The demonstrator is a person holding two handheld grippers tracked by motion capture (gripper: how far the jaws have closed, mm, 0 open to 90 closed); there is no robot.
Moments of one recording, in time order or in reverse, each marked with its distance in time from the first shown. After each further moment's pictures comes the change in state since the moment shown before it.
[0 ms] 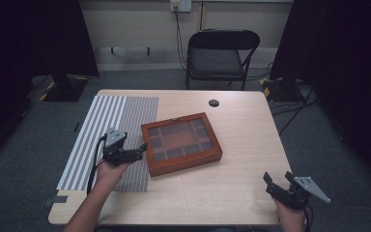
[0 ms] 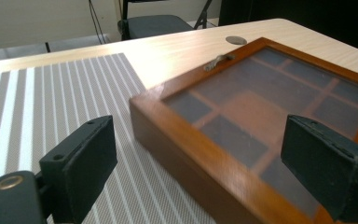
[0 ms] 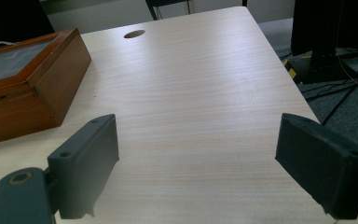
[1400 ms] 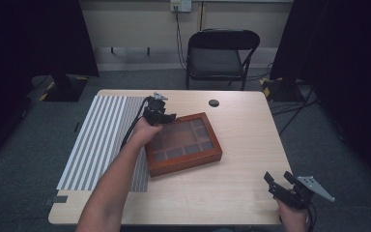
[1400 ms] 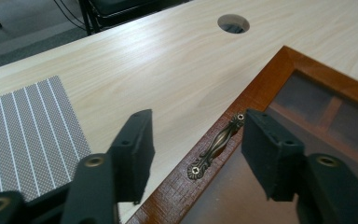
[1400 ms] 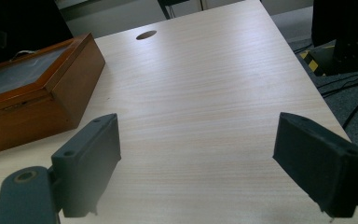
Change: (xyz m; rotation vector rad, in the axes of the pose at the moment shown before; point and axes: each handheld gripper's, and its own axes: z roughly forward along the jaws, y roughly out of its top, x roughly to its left) left arm -0.013 0.078 0.149 0.248 -0.076 0.124; right arm -0.008 0.001 0.000 0.014 0.070 0.063
